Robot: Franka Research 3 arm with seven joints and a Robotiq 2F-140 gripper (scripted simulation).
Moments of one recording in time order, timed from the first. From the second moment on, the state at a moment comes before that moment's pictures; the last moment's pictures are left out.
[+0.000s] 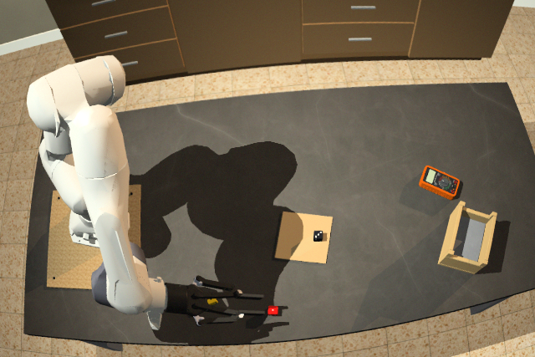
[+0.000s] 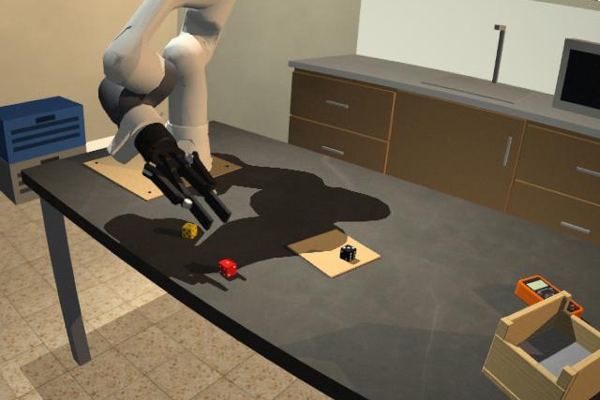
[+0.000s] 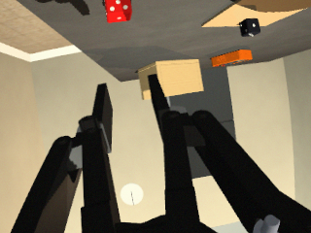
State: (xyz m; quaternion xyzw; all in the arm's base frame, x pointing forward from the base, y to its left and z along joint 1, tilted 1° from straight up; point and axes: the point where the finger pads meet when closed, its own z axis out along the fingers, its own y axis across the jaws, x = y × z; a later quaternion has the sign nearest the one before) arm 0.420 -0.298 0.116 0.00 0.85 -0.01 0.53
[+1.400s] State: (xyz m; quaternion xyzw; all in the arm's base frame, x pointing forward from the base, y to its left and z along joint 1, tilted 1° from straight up) arm 0.475 -0.274 0.120 -0.09 0.96 0.10 0.27
